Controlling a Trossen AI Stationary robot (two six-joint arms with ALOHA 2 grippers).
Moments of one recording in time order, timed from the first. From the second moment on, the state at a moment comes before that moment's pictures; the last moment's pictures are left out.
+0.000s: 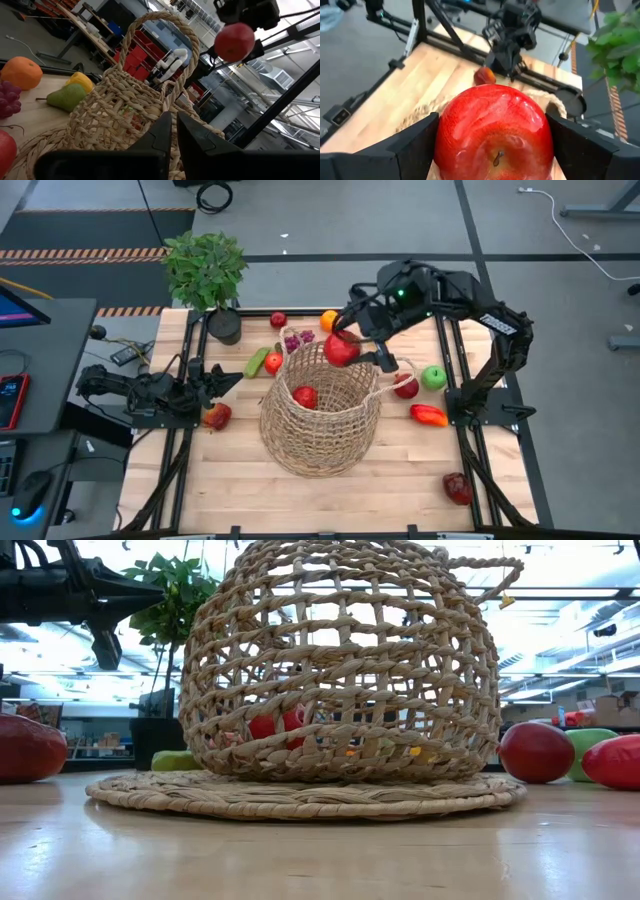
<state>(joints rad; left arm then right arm) -0.24 0.04 0.01 0.28 -0.54 -0.69 -0.11 1.65 2.22 -1.16 -0.28 -0.42</state>
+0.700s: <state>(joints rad) -0.24 0.04 0.01 0.28 -0.54 -0.69 -0.05 1.65 1.84 -0.95 -0.12 -0.64</state>
